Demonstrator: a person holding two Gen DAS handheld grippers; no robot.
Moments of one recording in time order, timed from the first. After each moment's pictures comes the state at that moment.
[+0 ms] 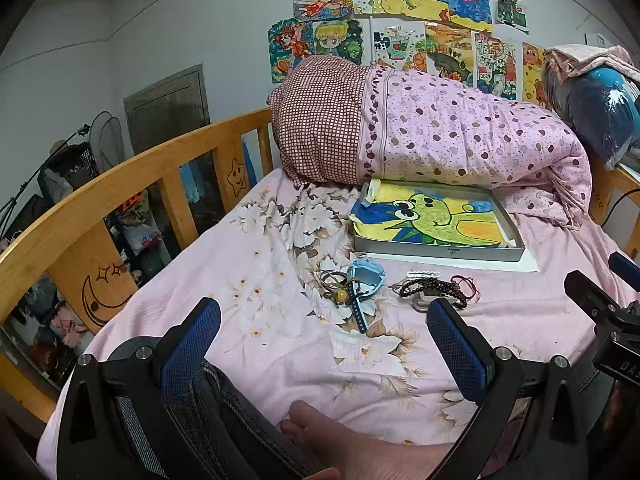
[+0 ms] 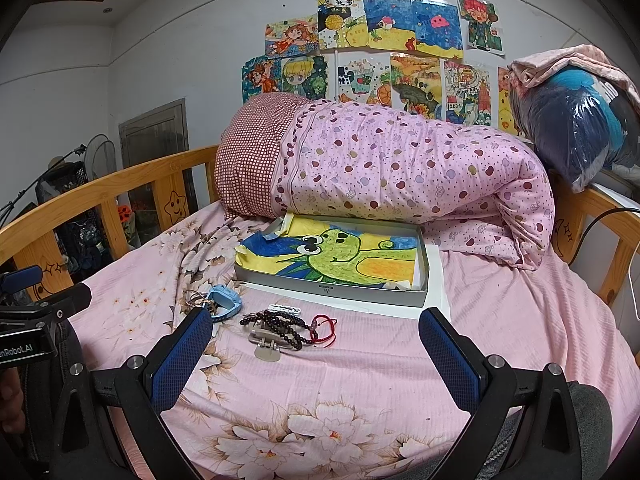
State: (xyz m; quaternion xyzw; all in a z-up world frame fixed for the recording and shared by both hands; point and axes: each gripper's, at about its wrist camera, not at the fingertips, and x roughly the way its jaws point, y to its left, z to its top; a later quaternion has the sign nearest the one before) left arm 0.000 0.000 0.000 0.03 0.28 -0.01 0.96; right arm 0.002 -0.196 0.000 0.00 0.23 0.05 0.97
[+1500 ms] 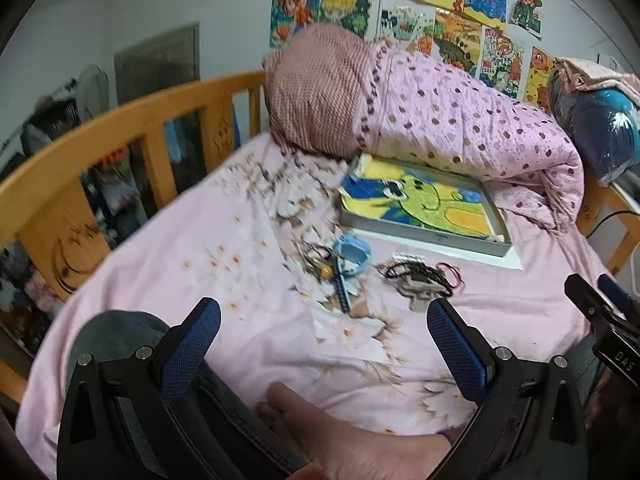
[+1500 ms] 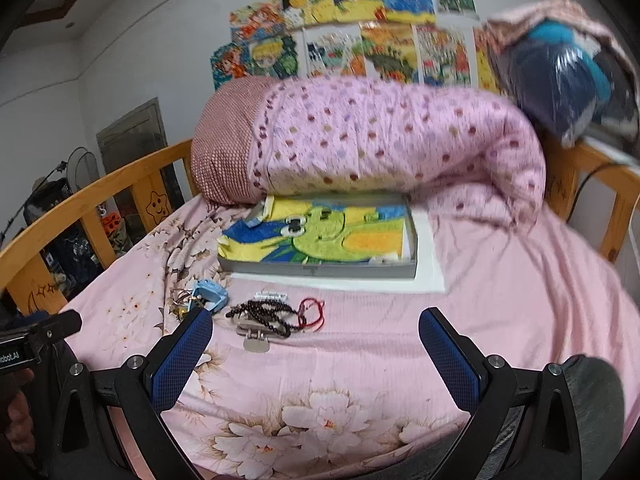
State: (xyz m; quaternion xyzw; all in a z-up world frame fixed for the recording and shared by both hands) left arm 0.018 0.017 -0.005 -0.04 0.35 -0.05 0.94; right arm 0.025 -0.229 -0.013 0.08 0.30 0.03 0.95
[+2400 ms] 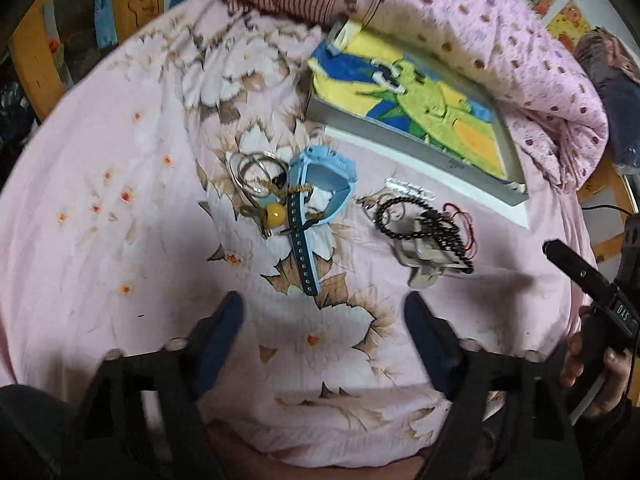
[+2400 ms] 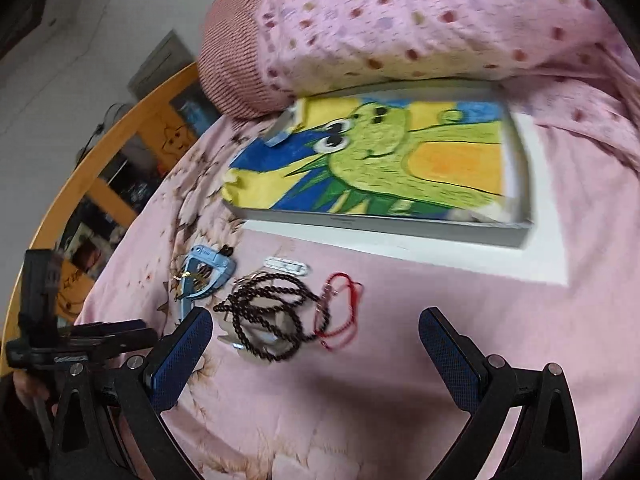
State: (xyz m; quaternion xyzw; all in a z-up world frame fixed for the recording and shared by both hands) left arm 0.163 0.017 -0.085 -0.08 0.57 -0.12 0.81; right arm 0.195 -0.250 -0.087 0.11 0.46 0.21 0.85
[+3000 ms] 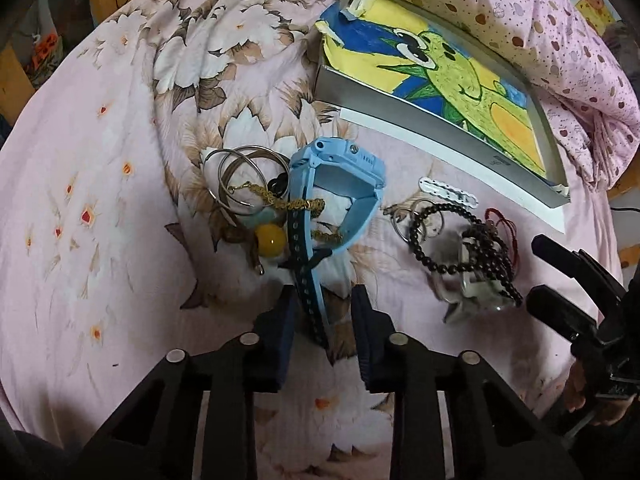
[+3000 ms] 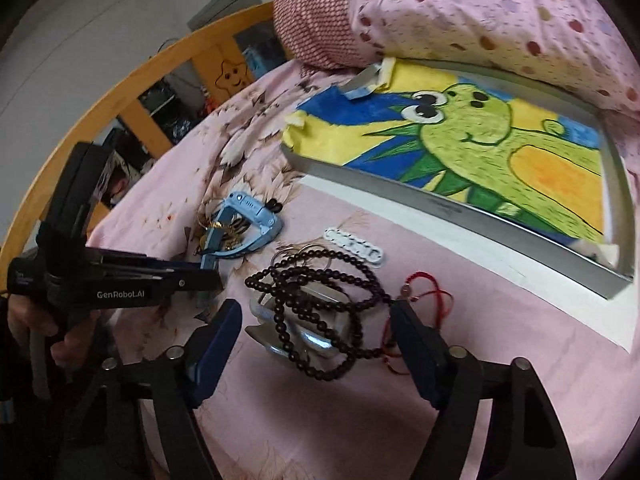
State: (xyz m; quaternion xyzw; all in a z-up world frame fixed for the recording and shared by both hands) left arm 0.204 0.010 -0.121 -0.06 0.60 -0.10 0.79; right arm 0.206 -0.189 -0.115 0.02 0.48 0.30 0.82
